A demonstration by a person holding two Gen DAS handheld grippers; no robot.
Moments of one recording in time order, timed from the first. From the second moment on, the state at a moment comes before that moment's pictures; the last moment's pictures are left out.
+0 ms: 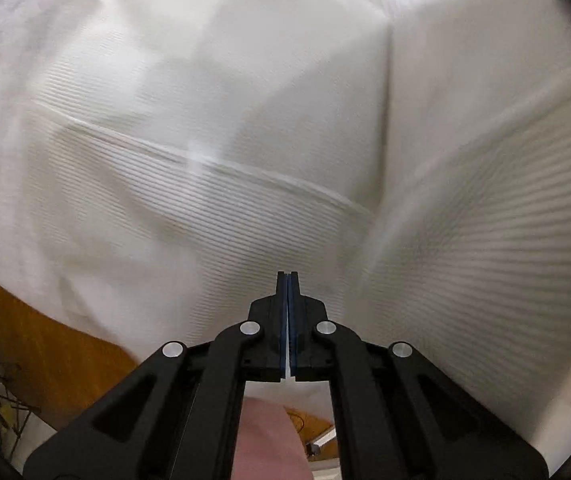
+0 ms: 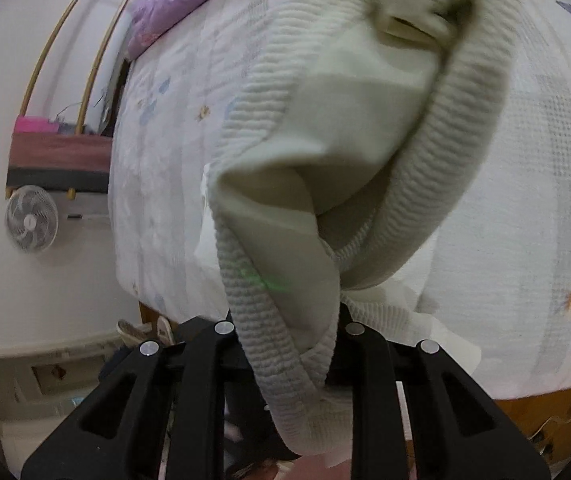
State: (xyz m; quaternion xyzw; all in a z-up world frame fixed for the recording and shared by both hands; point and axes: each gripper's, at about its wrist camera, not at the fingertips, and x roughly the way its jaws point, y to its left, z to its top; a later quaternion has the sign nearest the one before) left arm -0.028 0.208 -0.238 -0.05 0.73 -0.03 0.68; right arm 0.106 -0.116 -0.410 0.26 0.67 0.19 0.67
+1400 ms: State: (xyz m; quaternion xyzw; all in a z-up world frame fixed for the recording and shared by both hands) left arm 0.003 0.327 -0.230 -0.33 0.72 -0.02 0.62; right arm 0.148 -0.011 -0.444 0.28 0.70 0.24 0.61
